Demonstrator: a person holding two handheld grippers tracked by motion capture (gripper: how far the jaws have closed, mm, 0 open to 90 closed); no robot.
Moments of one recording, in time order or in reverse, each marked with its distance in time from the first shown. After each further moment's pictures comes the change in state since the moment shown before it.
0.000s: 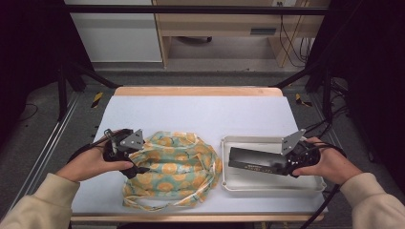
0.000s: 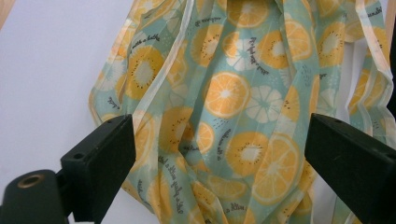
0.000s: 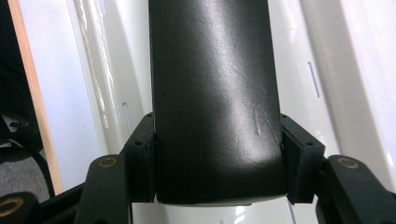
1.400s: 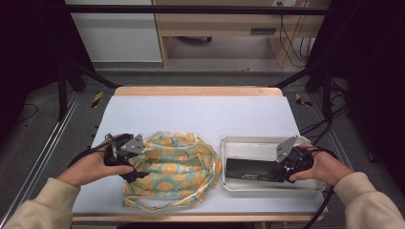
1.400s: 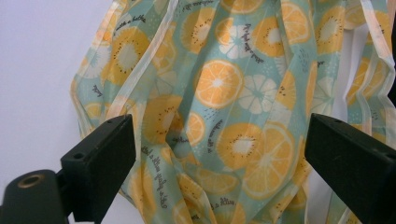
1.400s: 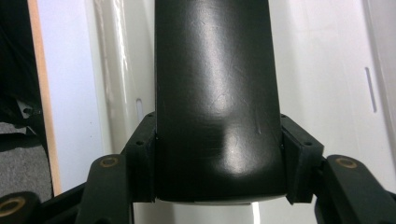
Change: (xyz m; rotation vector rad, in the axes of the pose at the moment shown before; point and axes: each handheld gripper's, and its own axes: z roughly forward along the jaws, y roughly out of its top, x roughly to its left) left arm -0.006 -0.010 0.008 0.021 -0.013 -0.012; right arm 0.002 -0.005 0.028 -0.002 0.090 -0.071
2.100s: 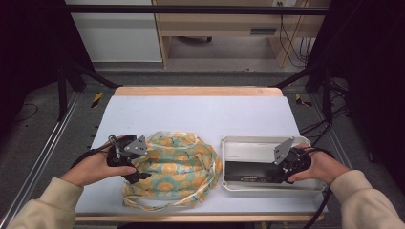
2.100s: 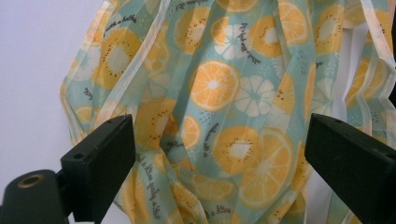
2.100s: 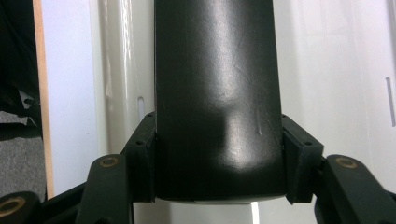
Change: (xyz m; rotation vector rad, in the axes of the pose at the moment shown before) left arm -0.001 0.003 0.008 0.013 -0.015 0.006; right arm -0.003 0.000 0.010 0.006 0.034 -0.052
